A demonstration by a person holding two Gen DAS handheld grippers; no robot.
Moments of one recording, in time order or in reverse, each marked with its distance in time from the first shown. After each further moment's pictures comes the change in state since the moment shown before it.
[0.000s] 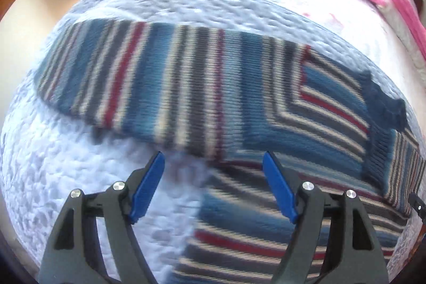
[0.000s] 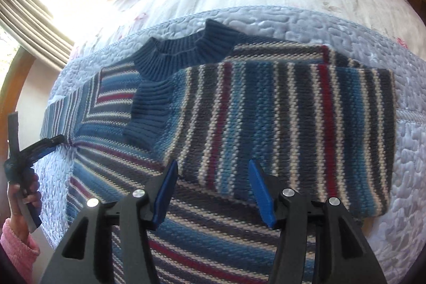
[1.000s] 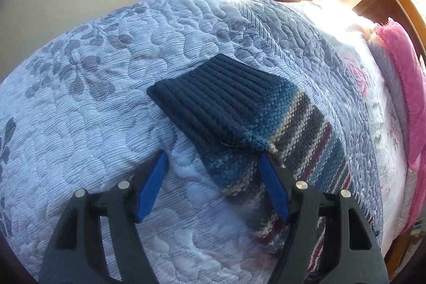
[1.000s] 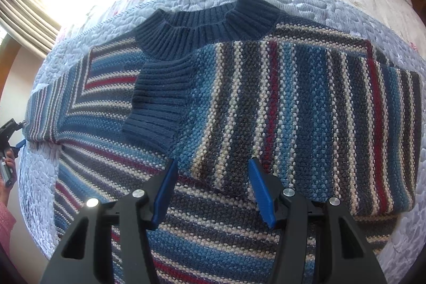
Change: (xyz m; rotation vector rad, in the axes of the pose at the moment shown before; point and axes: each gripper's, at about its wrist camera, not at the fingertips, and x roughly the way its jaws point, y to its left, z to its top) left arm 0.049 0.273 0.105 -0.564 -0.074 -0.085; right arm 0.050 0.045 0.002 -0.013 0.050 -0.091
